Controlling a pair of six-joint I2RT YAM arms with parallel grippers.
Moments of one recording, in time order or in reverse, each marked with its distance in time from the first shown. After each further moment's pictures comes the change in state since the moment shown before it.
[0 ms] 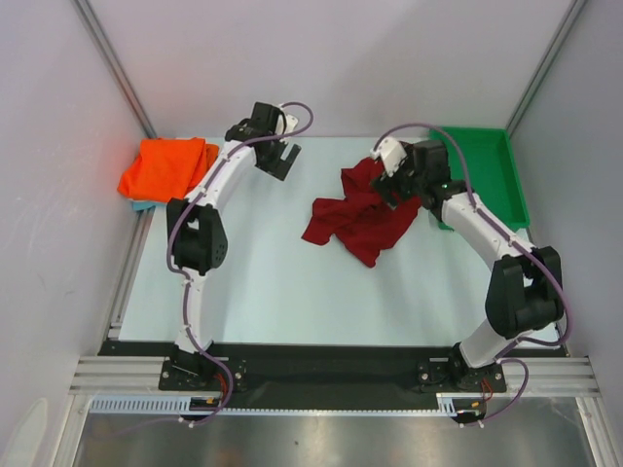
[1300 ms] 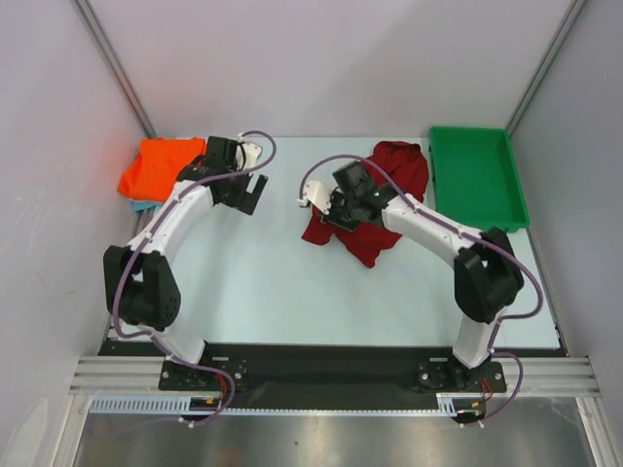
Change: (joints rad) left arm 0.094 -0.555 -0.693 0.137 0.064 0.000; right arm 0.378 0.225 0.125 -0.266 0.039 -0.093
